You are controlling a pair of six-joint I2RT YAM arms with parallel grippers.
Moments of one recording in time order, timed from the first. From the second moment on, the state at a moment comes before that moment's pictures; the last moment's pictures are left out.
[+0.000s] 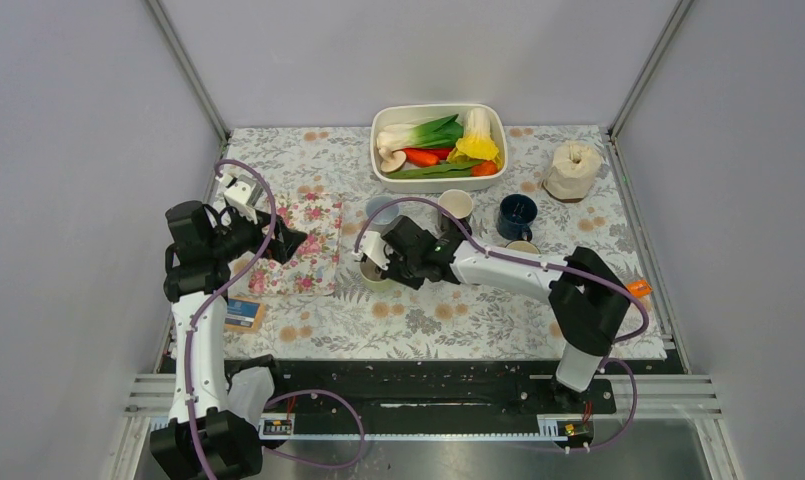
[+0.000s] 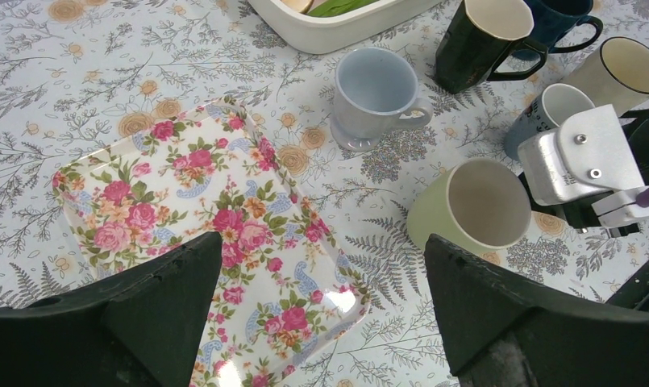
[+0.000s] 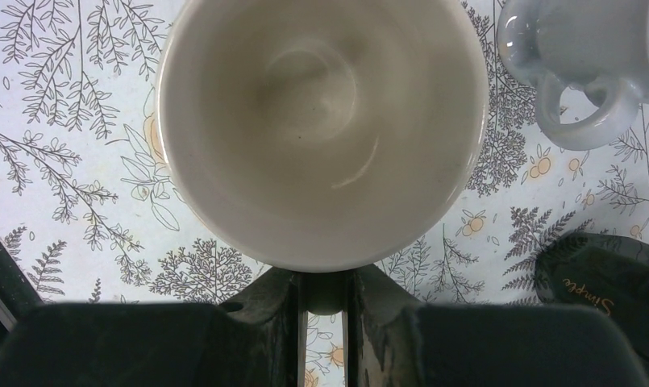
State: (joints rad) left arm 0.29 0.88 0.82 -0.42 0.86 0.24; right arm 0.97 1.75 1.24 -0.43 -0.02 -0.37
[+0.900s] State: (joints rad) left arm 0.29 0.88 0.82 -0.42 0.88 0.24; right arm 0.98 1.82 1.31 -0.46 0.07 -0.38
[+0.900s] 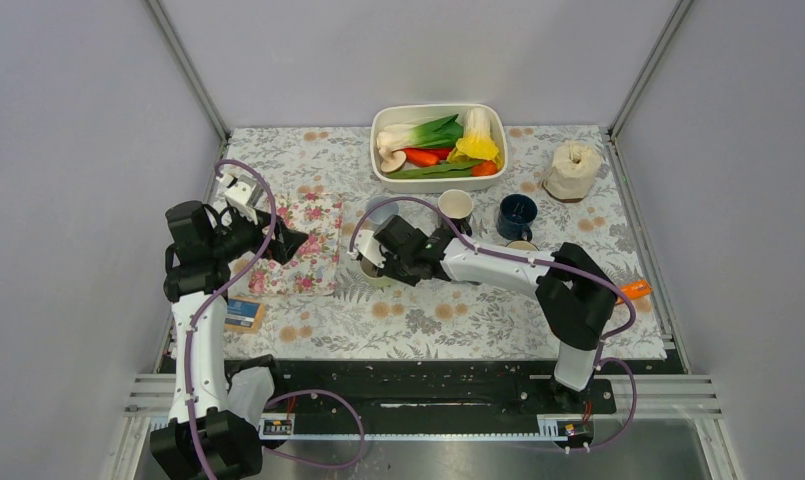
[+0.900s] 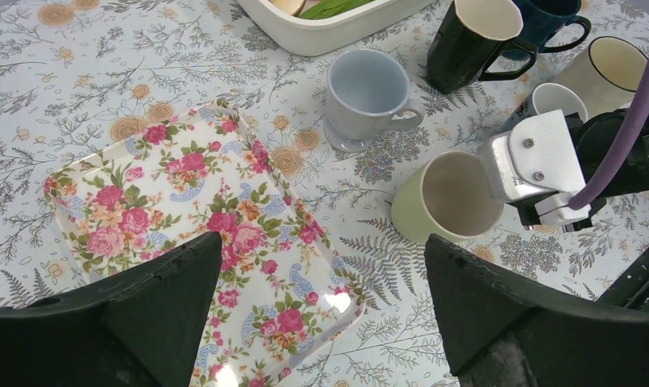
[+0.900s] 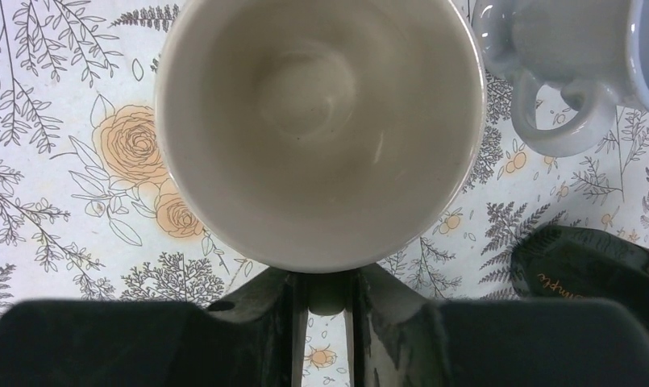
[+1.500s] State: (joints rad) left arm 0.29 0.88 0.82 -0.42 0.88 0.24; right arm 0.98 1.75 1.35 -0.52 0.07 -0.40
